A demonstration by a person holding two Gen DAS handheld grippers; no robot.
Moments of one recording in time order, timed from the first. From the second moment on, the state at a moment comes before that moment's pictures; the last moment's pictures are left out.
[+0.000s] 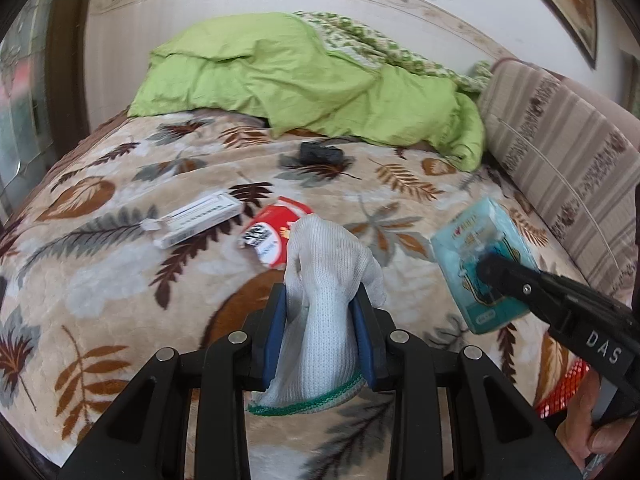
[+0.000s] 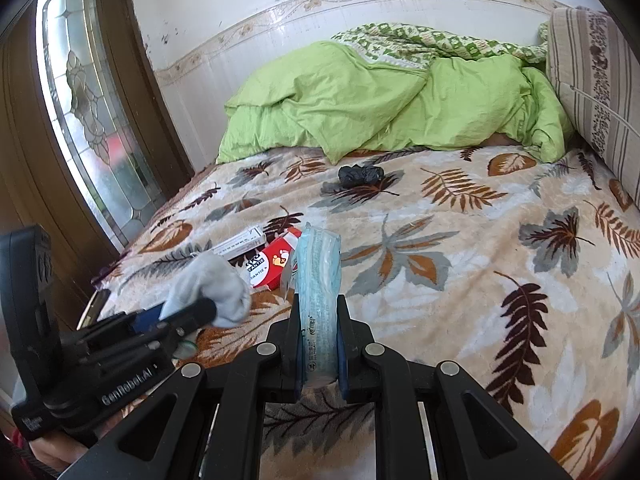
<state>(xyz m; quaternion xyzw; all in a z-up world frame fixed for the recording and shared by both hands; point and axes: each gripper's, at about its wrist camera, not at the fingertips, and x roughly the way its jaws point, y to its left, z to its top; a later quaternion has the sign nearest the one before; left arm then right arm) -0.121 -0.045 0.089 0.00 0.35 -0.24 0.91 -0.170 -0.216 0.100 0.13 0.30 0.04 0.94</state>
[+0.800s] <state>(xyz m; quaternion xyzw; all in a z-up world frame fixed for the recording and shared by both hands) -0.279 -0.261 0.144 0.09 0.33 -0.54 0.77 -0.469 -0.431 0.126 0.25 0.24 -0.25 0.91</state>
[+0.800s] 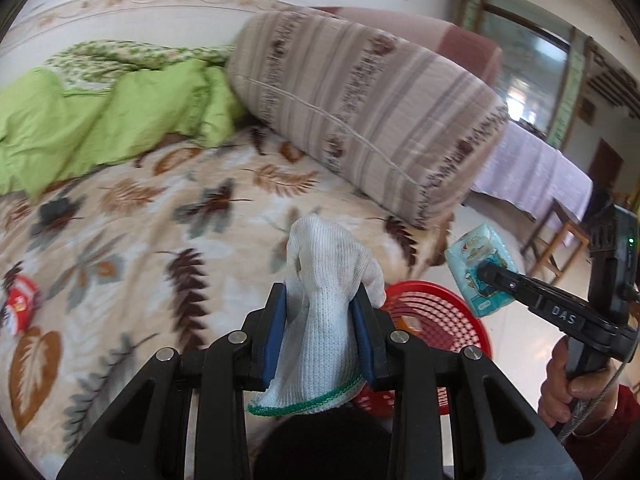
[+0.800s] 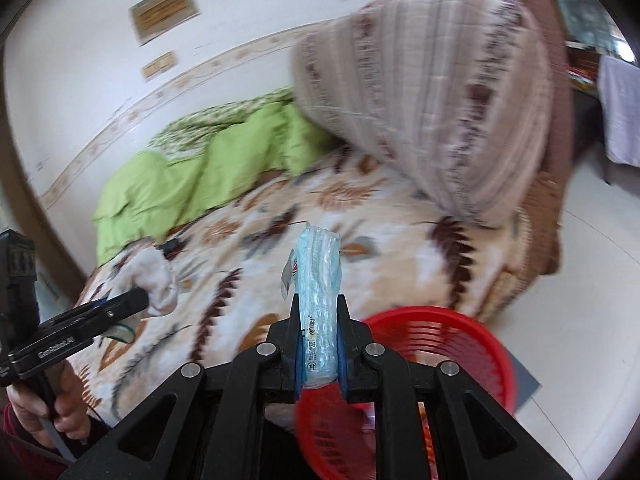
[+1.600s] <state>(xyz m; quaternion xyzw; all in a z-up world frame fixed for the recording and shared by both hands) -0.241 -0.220 0.142 0.08 0.34 -0.48 0.80 -0.384 -0.412 0.123 0.25 0.28 -0.18 0.91</state>
